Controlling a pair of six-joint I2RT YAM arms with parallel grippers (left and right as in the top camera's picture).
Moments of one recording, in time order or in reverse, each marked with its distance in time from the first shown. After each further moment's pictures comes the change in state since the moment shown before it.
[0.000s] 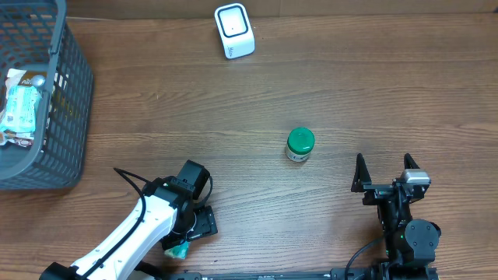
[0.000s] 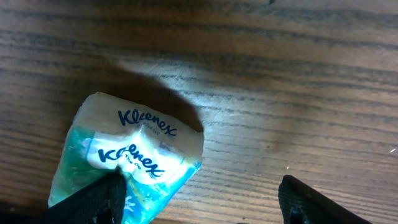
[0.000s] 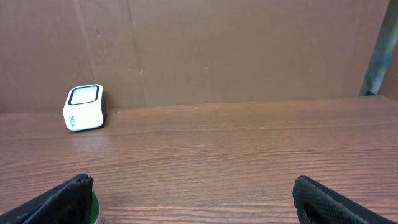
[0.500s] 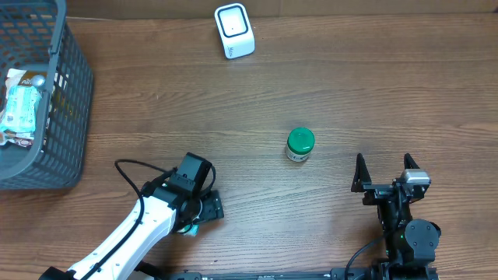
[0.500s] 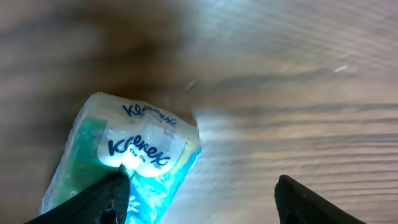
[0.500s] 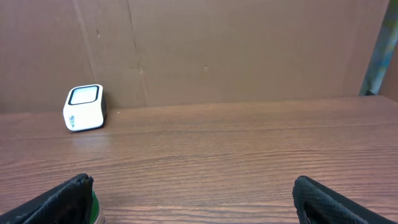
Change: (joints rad) left arm 0.000 -0.016 0.010 0.209 0.004 0.056; right arm 0.000 0.000 0.000 0.000 0.000 0.000
